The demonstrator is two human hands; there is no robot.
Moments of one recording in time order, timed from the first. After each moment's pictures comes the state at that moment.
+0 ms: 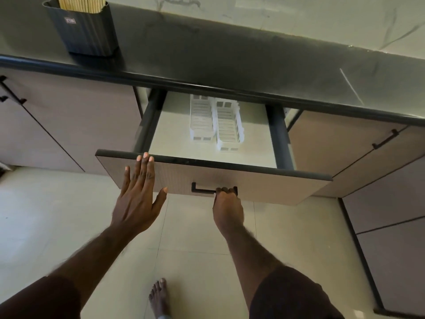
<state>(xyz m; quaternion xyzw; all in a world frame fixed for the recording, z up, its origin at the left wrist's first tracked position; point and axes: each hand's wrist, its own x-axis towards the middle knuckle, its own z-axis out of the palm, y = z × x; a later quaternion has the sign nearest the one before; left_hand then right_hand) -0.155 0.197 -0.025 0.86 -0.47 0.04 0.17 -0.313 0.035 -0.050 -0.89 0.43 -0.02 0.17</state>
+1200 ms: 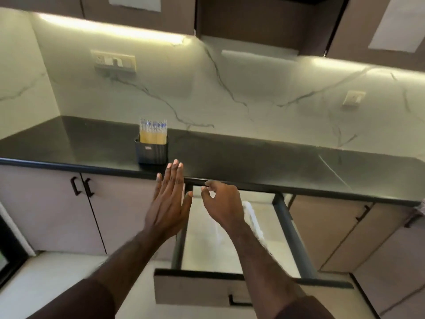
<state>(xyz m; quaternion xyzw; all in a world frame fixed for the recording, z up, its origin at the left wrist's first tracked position) -0.072 0.264 0.233 0.78 -0.51 0.14 0.34 -0.173 0.145 0.248 -0.87 0.32 -0.32 0.21</state>
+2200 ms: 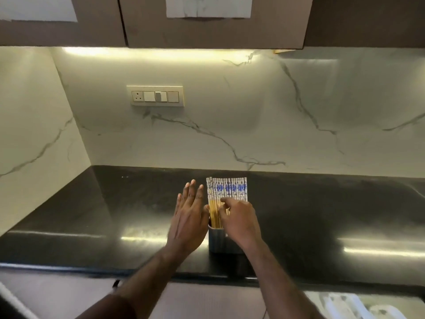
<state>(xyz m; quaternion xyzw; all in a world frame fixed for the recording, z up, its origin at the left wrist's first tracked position) 0.408 0.137 0.227 0.80 -0.49 0.09 0.33 0.306 0.032 0.239 -0.88 0.31 -0.28 0.23</state>
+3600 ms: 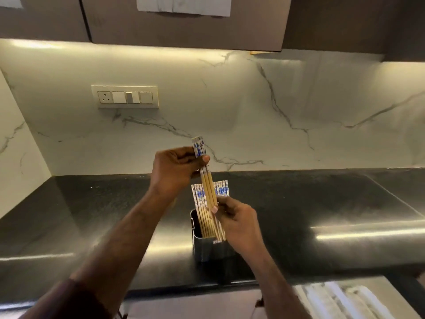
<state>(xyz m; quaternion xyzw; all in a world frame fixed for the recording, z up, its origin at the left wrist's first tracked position) 0.414 0.125 0.370 0.55 -0.40 -0.20 0.70 0.266 0.061 0.277 -0.78 0.29 -0.34 0.43</state>
